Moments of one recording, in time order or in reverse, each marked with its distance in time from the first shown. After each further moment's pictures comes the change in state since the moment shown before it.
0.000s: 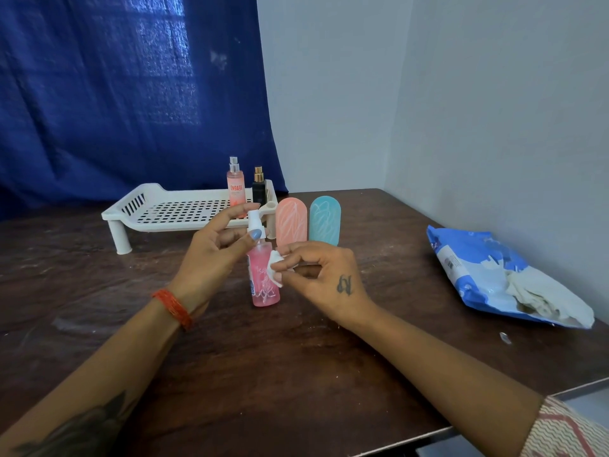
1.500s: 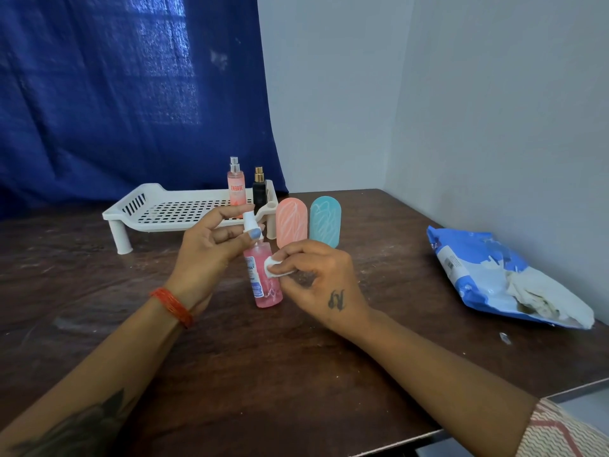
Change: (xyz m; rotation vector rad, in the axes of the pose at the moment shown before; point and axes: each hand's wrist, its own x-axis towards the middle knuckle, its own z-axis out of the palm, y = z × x) left_hand 0.004 -0.003 -0.002 -0.170 0.075 0.000; right_hand 0.000 0.005 0.003 -0.256 0.044 -0.308
